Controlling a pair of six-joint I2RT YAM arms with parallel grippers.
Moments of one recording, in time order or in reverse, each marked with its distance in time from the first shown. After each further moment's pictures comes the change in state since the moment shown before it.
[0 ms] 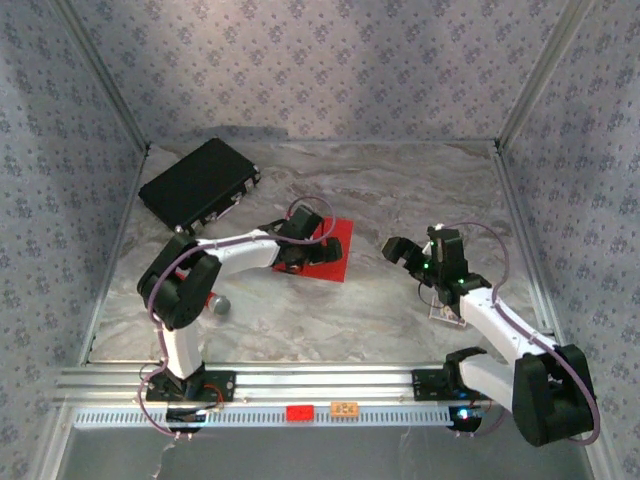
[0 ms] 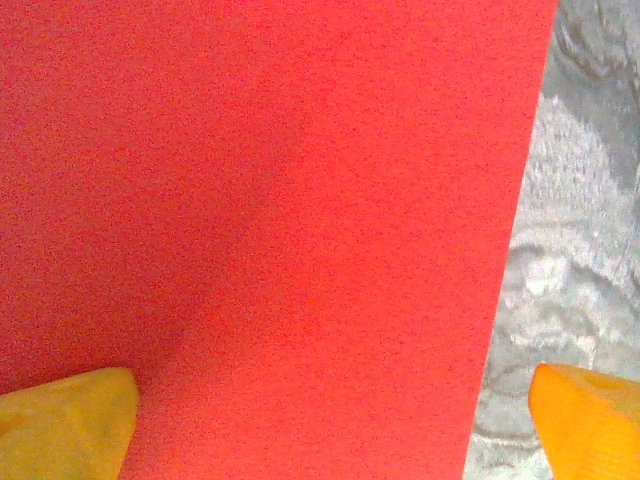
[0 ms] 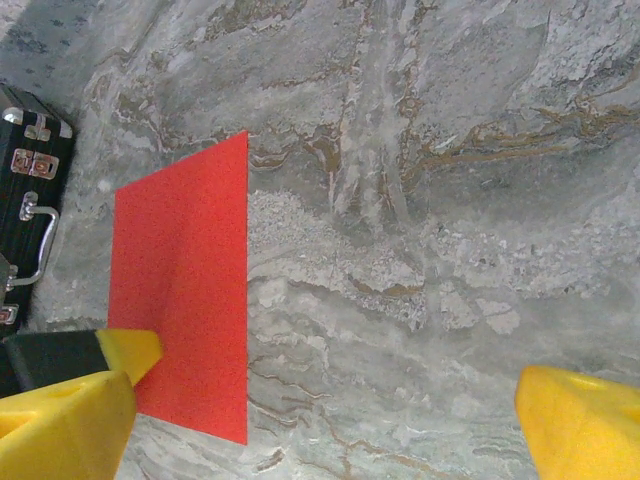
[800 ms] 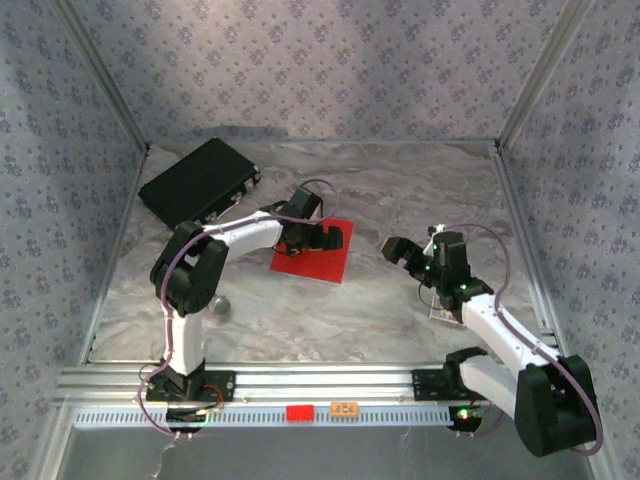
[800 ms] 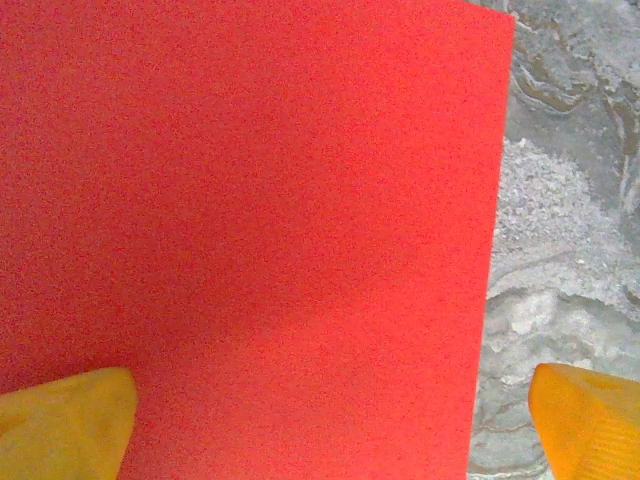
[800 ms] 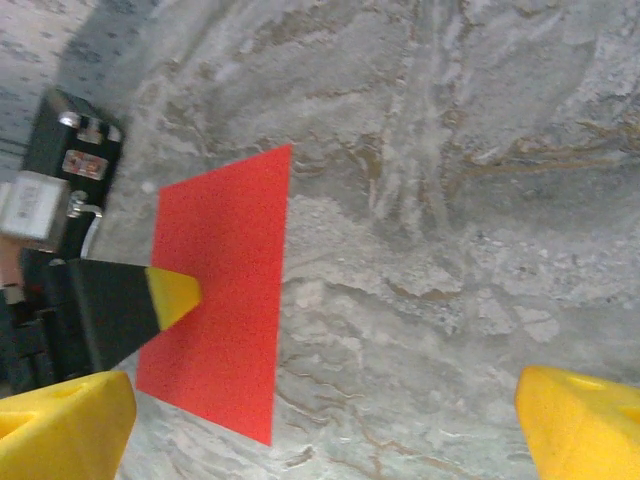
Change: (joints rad) left arm 0.077 0.116 0.192 -0.111 0.123 0.183; right arm 0.003 -0.079 -0.049 0.070 -0.029 0.013
